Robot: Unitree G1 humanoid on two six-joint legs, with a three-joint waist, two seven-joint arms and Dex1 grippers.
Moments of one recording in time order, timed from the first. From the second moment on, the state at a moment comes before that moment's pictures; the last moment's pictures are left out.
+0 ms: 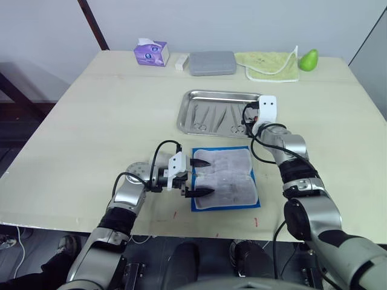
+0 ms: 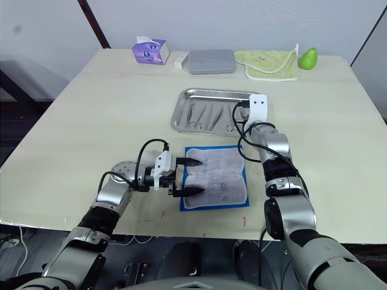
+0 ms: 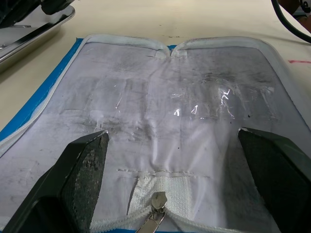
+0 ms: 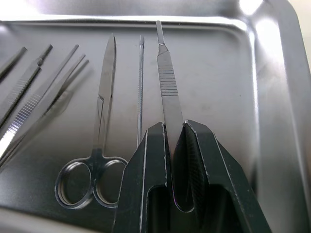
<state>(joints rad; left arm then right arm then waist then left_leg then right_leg) -0.41 0.47 -0.19 0.40 -0.20 -0.14 -1.30 -0.91 -0.05 -0.14 0.63 0.14 0.61 0.01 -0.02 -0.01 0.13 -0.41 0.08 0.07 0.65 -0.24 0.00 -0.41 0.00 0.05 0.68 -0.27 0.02</state>
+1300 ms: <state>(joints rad) -0.03 0.57 0.23 -0.15 -0.69 0.35 -1.07 -0.21 -0.58 -0.14 -0.40 0.61 0.55 0.90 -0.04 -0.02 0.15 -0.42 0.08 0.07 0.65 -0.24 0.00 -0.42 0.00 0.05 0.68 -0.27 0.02</state>
